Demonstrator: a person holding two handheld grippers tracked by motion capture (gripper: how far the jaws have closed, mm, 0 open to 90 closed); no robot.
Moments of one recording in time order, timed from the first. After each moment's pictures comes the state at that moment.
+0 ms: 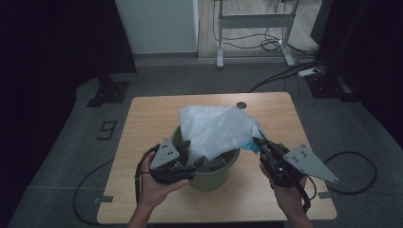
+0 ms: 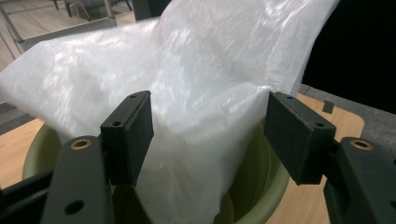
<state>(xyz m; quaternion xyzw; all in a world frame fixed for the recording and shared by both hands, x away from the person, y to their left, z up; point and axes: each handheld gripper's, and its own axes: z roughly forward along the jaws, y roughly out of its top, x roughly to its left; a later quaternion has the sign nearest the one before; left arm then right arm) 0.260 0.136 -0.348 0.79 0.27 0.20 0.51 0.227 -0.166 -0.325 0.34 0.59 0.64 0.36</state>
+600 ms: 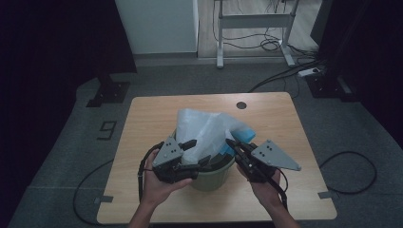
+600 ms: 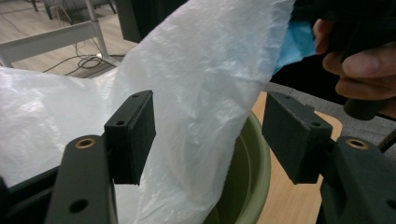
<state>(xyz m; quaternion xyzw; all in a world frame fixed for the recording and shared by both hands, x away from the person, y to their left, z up) 0.261 0.127 -0.342 0.79 0.25 0.18 0.52 0.248 -0.121 -0.343 0.31 0.64 0.62 0.31</state>
